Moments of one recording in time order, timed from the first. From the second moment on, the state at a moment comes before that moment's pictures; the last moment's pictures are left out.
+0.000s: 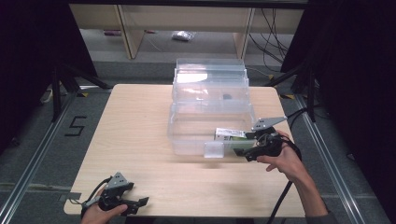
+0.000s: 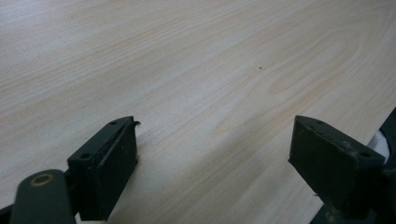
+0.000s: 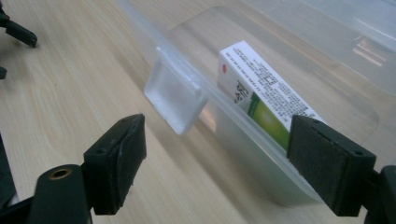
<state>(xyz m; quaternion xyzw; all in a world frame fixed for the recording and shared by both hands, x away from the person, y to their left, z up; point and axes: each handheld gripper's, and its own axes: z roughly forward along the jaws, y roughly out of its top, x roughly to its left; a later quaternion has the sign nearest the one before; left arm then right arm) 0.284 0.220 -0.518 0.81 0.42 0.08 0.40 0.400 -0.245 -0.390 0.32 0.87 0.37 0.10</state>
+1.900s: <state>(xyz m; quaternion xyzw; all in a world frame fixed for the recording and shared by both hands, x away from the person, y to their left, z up) 0.285 0.219 -0.517 0.81 0.42 0.08 0.40 0.347 -0.248 -0.480 0.38 0.84 0.38 0.10</state>
